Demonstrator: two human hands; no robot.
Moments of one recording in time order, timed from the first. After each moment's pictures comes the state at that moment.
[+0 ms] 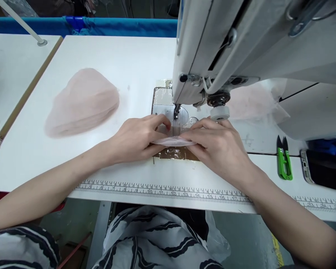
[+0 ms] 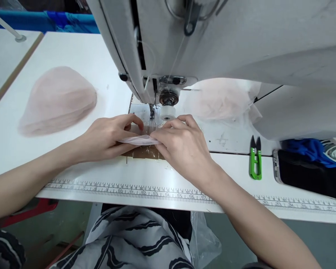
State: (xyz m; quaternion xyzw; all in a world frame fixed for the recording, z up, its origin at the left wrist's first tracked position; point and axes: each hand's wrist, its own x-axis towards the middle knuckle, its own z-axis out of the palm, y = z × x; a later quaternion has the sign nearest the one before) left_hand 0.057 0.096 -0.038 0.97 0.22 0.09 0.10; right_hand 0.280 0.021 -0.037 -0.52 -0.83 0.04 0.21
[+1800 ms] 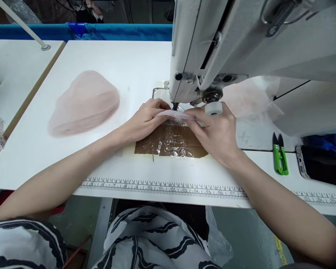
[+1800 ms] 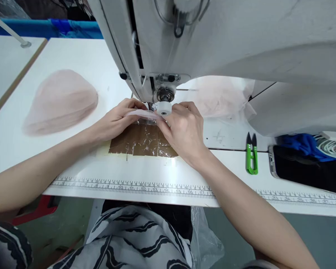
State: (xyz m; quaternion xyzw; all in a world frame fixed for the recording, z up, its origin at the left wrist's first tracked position) left_hand 0.076 0.123 -0.050 0.87 0.33 0.18 0.31; right_hand 0.281 0.048 -0.056 -0.61 -0.74 -0.06 0.27
